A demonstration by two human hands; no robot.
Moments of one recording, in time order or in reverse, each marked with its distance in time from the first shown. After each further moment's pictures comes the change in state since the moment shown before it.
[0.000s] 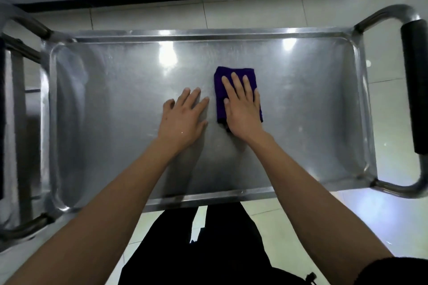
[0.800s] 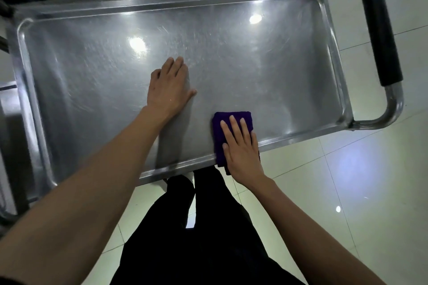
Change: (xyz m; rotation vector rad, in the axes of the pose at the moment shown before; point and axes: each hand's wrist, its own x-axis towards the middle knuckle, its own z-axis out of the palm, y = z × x) left_hand -0.011 -0.009 -0.005 -0.134 0.037 0.043; right_hand -0.211 -0.020 0.069 -0.045 -0.036 0.132
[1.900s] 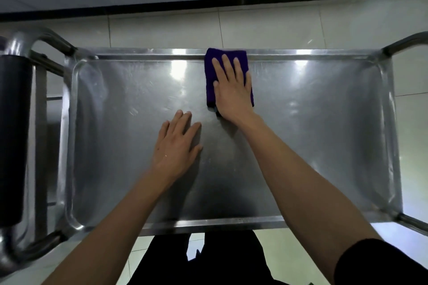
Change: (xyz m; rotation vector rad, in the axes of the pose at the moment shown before) left_hand -0.025 -0.035 -0.003 0.023 -0.054 -0.134; right_hand 0.303 -0.080 -0.088 0.047 0.084 -0.211
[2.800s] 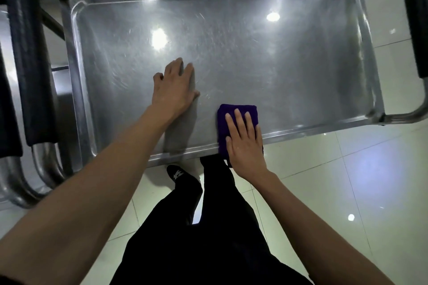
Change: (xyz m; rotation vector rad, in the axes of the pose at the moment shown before) left_hand -0.046 -0.026 -0.009 -0.022 -0.014 0.050; right_hand -0.324 -0.049 0.093 -0.107 -0.055 0.178
